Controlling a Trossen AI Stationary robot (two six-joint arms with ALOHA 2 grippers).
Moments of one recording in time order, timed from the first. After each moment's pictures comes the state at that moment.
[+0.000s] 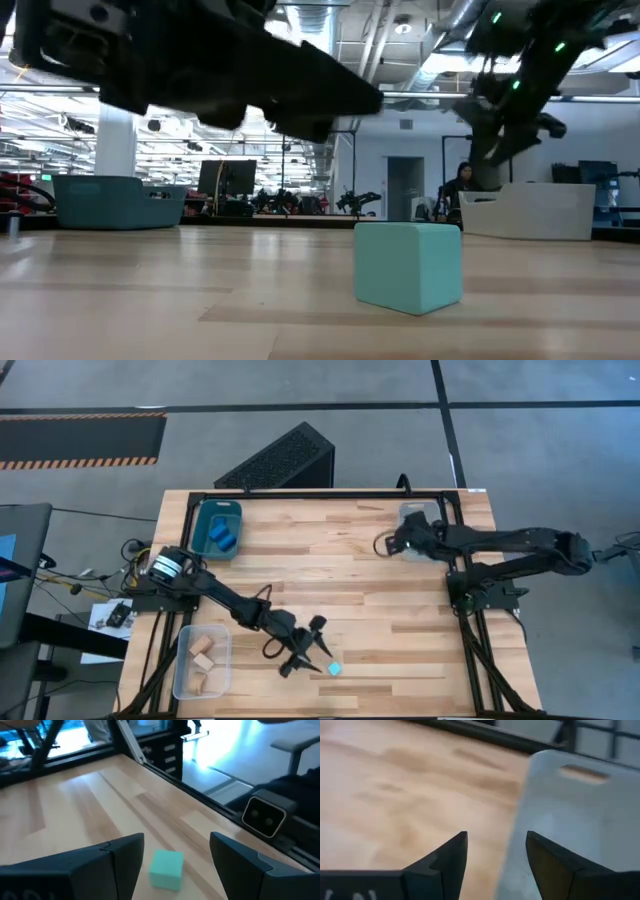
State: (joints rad) left arm -0.37 1.94 0.84 0.80 0.22 0.14; right arm -0.25 1.08 0.64 -0.58 0.63 0.81
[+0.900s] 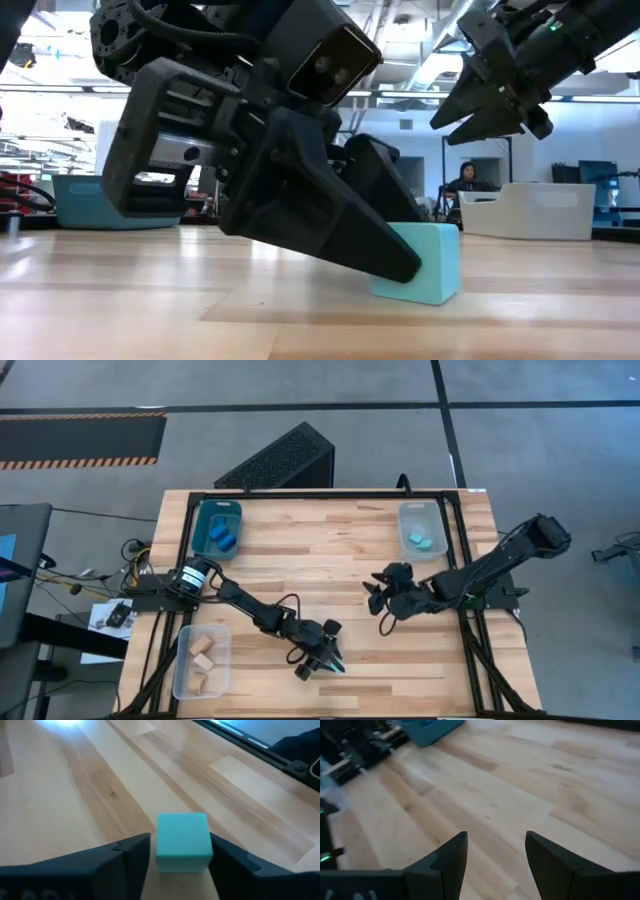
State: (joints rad) left arm -0.35 2.15 1.08 0.52 0.20 0.16; right arm 0.40 1.30 0.64 -0.14 0.81 1.00
